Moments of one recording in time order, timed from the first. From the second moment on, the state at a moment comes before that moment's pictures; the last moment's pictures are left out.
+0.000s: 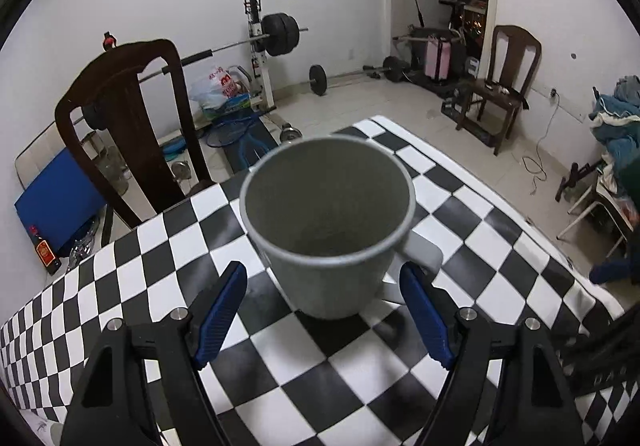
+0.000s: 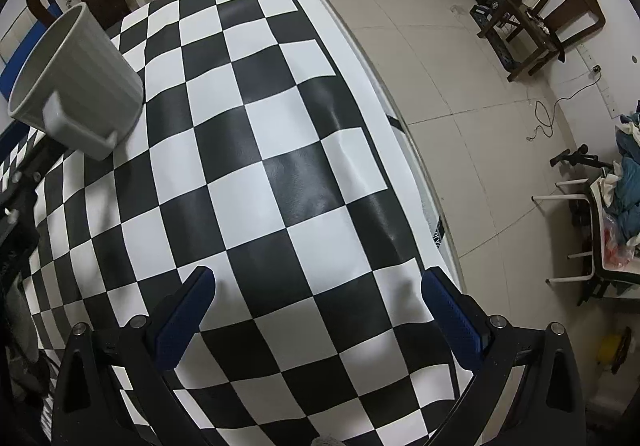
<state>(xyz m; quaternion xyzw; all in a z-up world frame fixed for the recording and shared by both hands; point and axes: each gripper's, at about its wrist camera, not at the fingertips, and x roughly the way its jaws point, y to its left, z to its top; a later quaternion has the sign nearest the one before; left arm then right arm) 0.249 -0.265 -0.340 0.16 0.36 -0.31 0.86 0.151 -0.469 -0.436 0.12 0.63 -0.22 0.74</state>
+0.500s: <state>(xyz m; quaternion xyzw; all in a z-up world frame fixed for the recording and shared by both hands) 0.253 -0.289 -0.352 0.14 0.34 -0.31 0.88 0.133 -0.488 -0.443 0.13 0.62 -0.23 0.74</state>
